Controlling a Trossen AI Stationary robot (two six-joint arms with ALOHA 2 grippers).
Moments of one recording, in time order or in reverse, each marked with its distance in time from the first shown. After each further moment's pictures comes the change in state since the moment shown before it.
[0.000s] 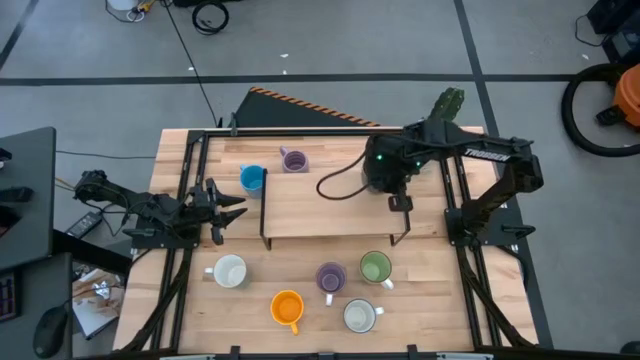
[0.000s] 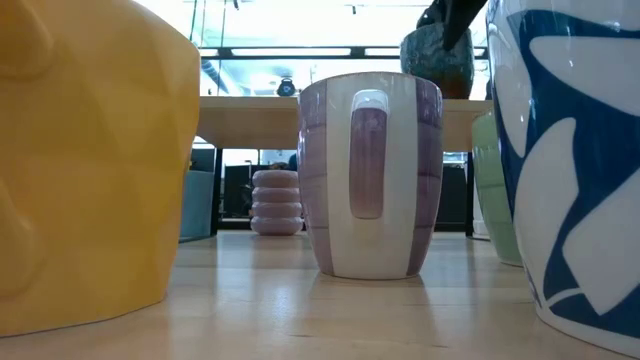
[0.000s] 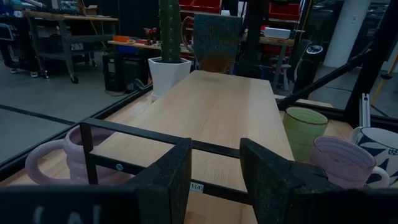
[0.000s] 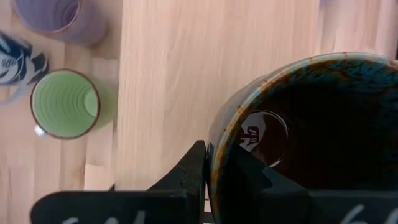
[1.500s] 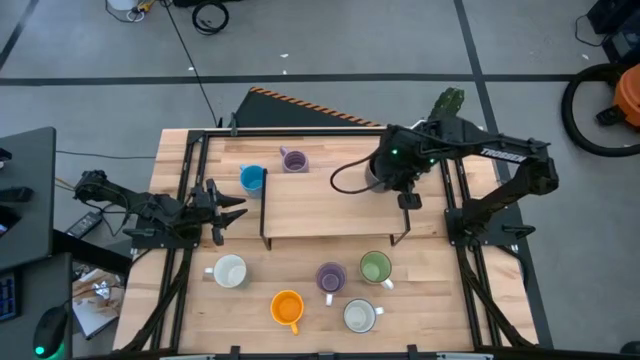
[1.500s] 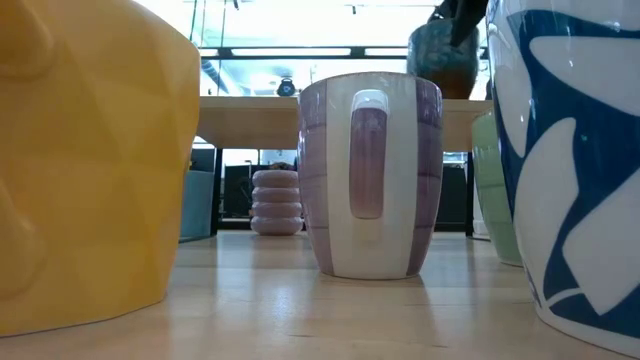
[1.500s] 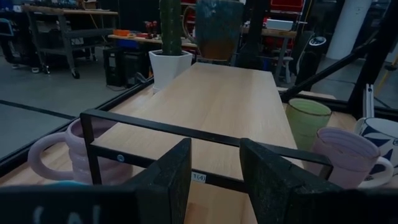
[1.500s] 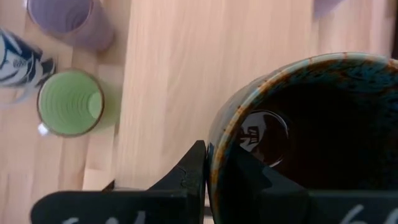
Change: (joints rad) left arm 0.000 0.000 0.000 -0.036 0.000 -0.014; right arm -0.025 -0.124 -0.121 0.082 -0.027 -0.022
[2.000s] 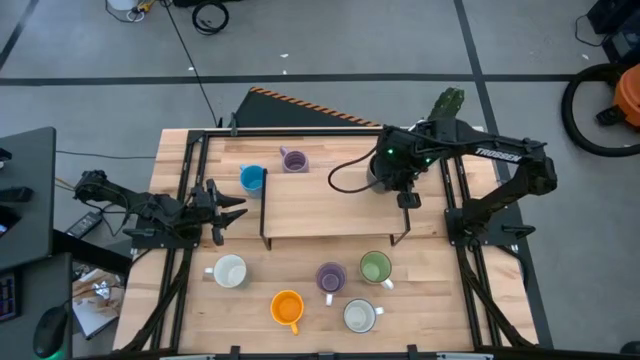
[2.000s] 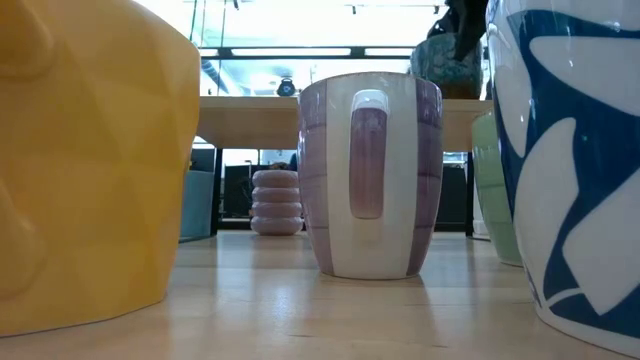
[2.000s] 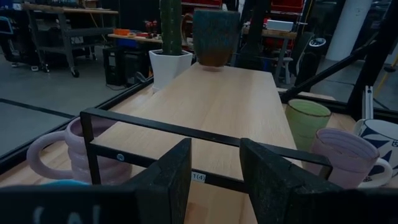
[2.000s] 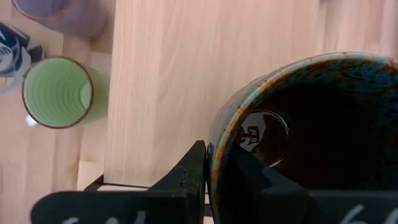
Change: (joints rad) left arm 0.000 0.000 0.000 0.000 0.000 -0.005; right arm -0.040 0.008 -0.051 0.008 -0.015 -0.034
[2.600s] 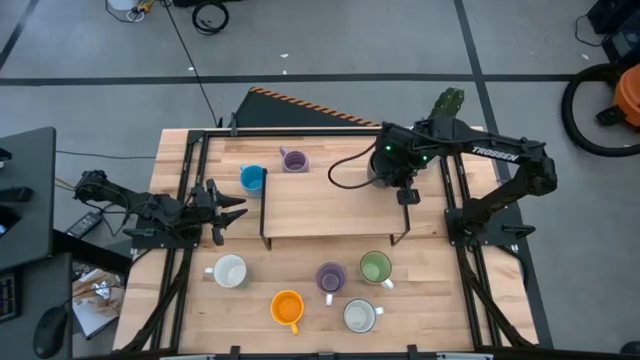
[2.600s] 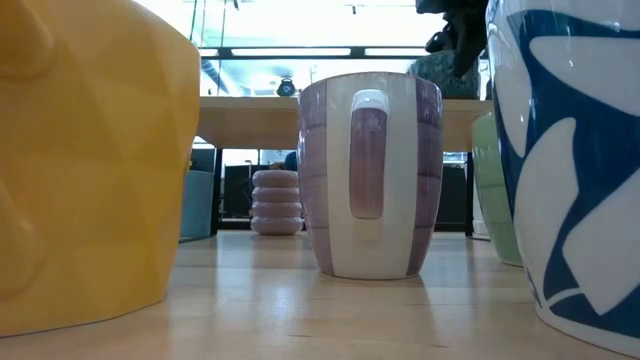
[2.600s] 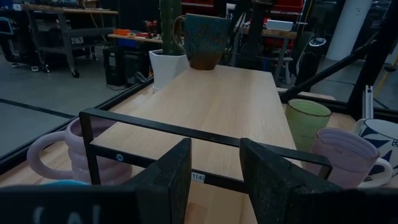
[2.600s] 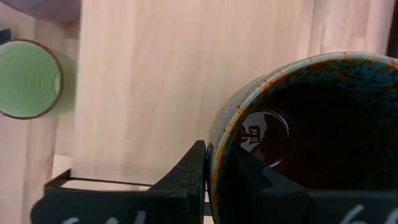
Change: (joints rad) left arm 0.000 0.000 0.000 0.000 0.000 0.002; right arm -0.051 -0.002 -0.045 0.028 0.029 -0.085
